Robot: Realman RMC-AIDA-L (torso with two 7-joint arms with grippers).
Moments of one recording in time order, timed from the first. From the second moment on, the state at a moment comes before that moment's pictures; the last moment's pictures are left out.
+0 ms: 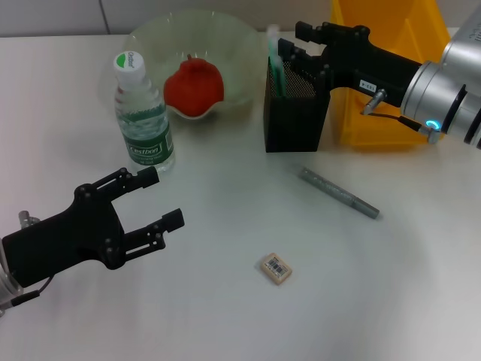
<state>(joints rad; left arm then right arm) -0.32 -2.07 0.63 0.36 1.80 1.73 -0.89 0.68 2.09 -1.04 -0.34 -1.24 -1.10 0.88</state>
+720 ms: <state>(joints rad) -0.32 -2.06 0.63 0.36 1.80 1.73 -0.89 0.68 2.09 -1.04 -0.34 -1.24 -1.10 0.88</state>
